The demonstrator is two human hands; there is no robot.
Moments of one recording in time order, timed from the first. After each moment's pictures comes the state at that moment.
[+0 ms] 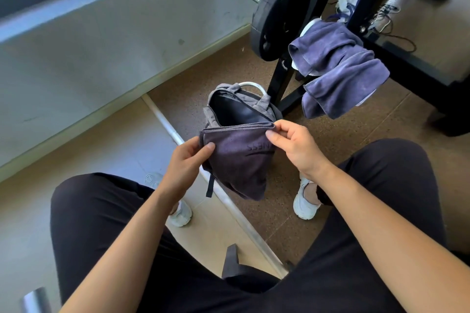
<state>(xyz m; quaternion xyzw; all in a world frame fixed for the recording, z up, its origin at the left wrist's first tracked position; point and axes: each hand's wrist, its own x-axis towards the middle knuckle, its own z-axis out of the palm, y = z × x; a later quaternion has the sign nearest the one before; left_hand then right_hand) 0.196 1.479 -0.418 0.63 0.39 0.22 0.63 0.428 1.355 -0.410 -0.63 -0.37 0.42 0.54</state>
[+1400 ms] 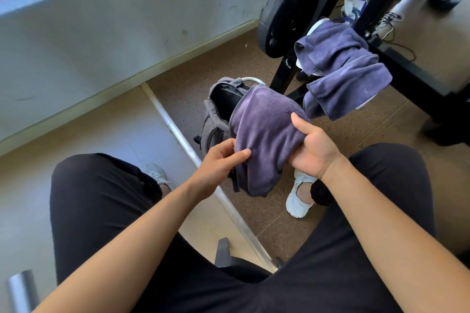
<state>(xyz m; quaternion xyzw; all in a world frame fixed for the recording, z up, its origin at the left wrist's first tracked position) 0.231 1.439 -0.427 0.58 0.33 0.16 0.73 0.434 1.348 -0.389 -0.44 -0.03 0.65 0.62</state>
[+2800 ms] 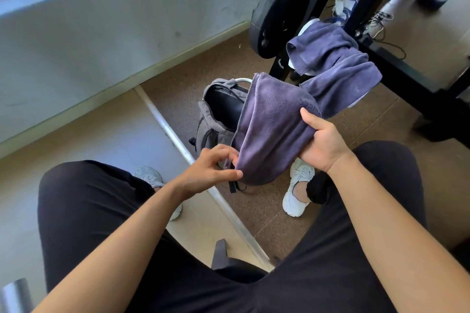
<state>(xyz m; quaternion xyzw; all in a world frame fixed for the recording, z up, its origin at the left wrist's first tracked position) 0.211 1.458 -0.426 0.72 0.26 0.02 0.64 0.458 1.340 -0.386 -0.46 -0.04 0.58 0.67</state>
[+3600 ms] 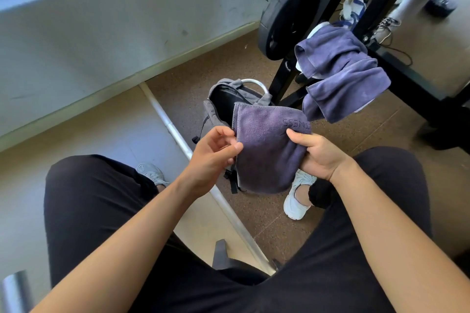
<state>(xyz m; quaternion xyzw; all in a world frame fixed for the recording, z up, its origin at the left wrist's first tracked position) 0.227 1.452 -0.424 0.46 0.27 0.25 0.81 0.444 1.338 -0.390 -0.48 -0.12 0.65 0.57</state>
